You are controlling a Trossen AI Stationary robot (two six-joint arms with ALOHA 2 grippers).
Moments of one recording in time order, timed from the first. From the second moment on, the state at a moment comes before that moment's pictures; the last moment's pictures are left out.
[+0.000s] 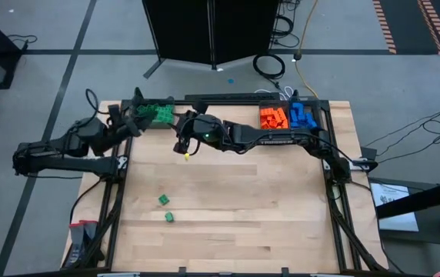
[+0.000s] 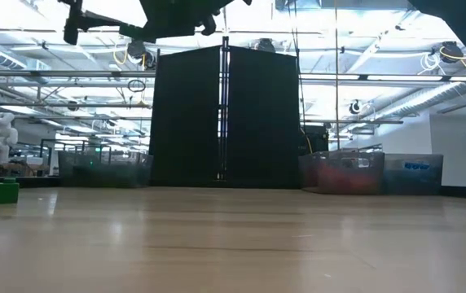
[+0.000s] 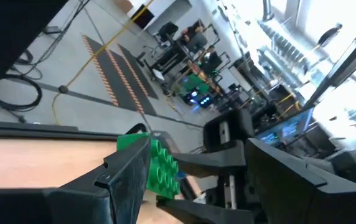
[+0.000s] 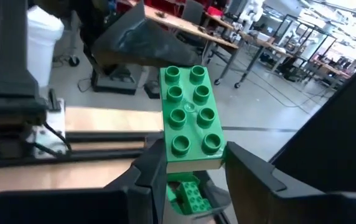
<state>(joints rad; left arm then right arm) 0.08 0.52 0.69 -0.17 -0.54 -0.86 -0.06 2.14 1.99 -0.02 0.47 -0.25</state>
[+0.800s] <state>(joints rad) 0.08 0.58 0.69 -0.11 -0.61 -0.78 -0.06 2.10 1.99 -0.02 0.47 -0.31</state>
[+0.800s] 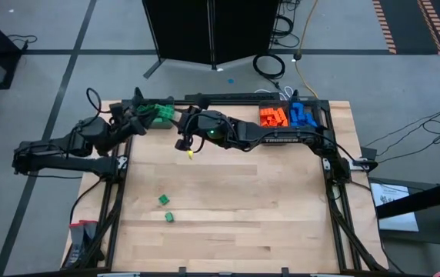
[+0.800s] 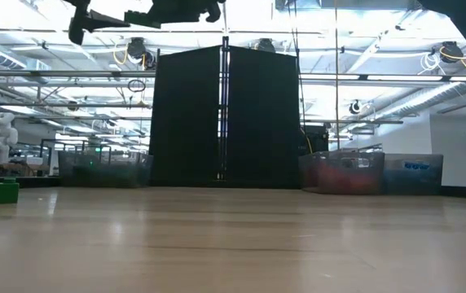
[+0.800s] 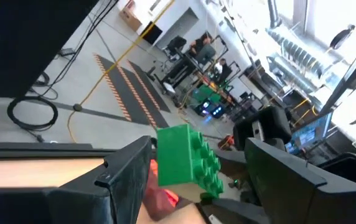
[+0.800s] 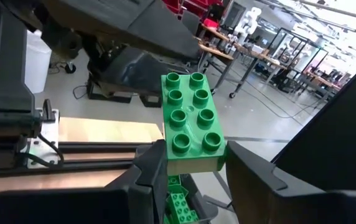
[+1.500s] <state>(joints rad) 0.08 0.65 0.69 0.02 -0.58 -0.78 -0.05 2.10 1.99 0.03 0.47 -0.35</state>
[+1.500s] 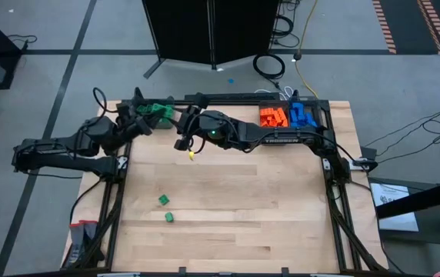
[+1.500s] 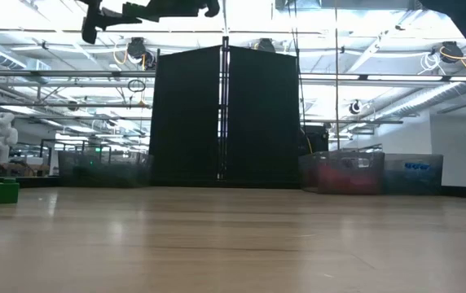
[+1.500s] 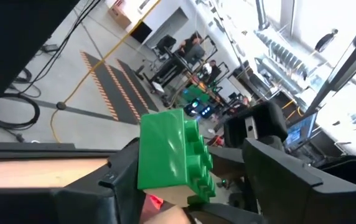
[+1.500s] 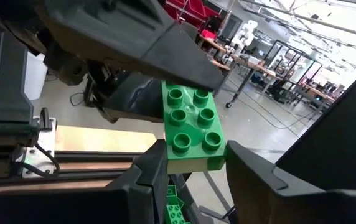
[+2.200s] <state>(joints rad) 0.08 0.66 0.69 -0.09 -0.81 -0.67 -0.06 2.10 1.99 -0.05 0.50 -0.43</state>
